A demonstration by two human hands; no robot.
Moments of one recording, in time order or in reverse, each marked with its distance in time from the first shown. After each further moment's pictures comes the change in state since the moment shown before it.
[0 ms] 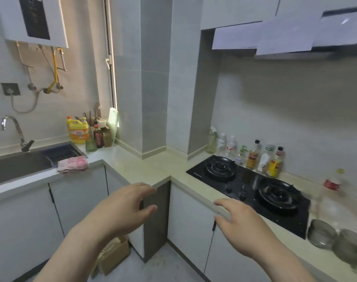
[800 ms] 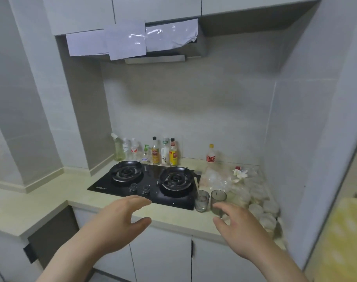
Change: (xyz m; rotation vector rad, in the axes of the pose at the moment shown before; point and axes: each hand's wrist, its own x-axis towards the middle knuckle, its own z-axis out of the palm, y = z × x) left_hand 0.038 0.321 0.100 -0.084 -0.141 0.405; right_hand -0.184 0.276 -0.128 0.086 0.277 0.415
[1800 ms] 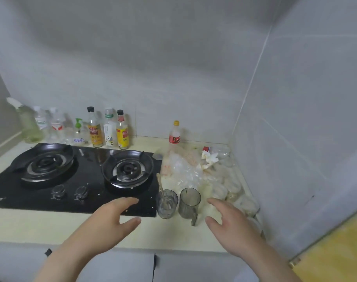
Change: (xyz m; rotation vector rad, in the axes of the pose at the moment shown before) left_hand 0.279 -0.074 0.161 -0.351 -0.285 0.039; right_hand 0.195 0.112 0.049 -0.053 -0.060 0.348
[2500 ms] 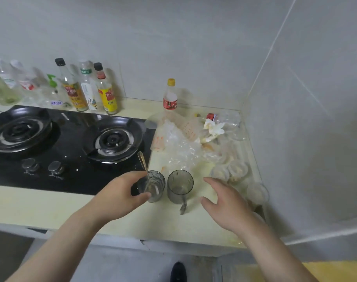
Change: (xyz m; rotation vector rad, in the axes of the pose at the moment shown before) left_hand 0.139 0.011 0.090 -0.065 -0.102 -0.065; right_hand 0.126 0.097 0.024 -0.003 -0.159 -0.025
